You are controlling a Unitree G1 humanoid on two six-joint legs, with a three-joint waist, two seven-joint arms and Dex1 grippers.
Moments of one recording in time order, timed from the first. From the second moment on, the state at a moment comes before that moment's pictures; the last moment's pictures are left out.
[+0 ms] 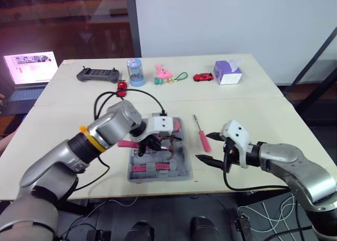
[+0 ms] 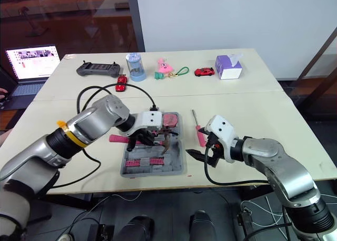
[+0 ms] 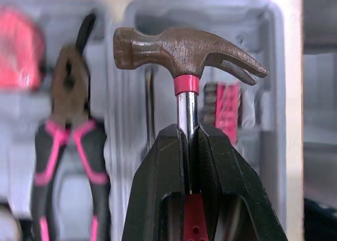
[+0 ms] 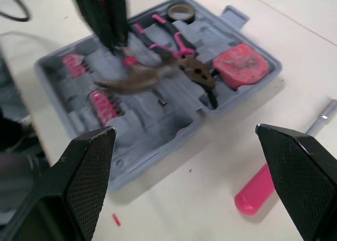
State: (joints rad) left arm -1.05 0.64 -0.77 0.05 -0.04 0.78 -1.28; right arm -0.24 -0.81 0.03 -0.52 0.47 0.76 0.77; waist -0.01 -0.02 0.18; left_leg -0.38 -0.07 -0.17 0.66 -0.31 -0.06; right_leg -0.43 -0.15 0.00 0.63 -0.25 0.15
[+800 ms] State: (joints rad) left arm -1.08 0.39 -0.87 0.32 0.17 0.73 -1.30; right arm -0.25 -0.83 0.10 -0.53 0.42 0.72 0.84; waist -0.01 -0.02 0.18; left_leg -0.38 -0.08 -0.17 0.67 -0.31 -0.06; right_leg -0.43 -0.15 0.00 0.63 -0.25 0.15
